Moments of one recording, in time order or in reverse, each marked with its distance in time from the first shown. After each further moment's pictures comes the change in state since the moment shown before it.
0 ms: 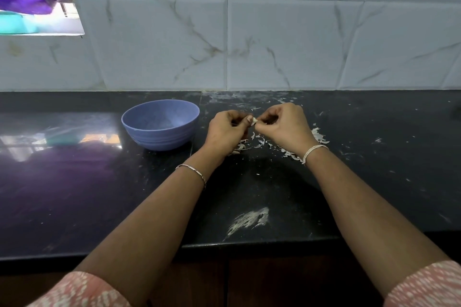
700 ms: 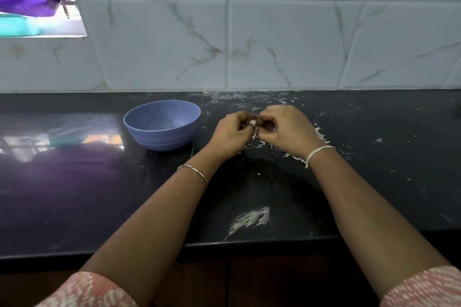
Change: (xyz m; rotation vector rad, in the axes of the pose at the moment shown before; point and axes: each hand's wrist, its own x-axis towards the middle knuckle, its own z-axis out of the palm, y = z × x) left_hand -0.003 0.005 0.000 0.282 -0.123 0.149; right_hand -0.001 0.004 -0.007 -0.299 -0.121 -0.317
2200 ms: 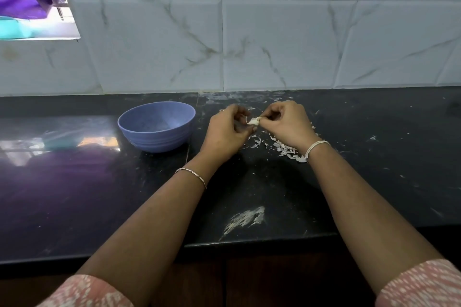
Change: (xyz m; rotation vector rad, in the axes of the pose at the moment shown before) left_hand -0.005 0.004 0.000 0.064 0.151 0.067; right_hand 0.003 0.008 0.000 0.331 0.103 0.371
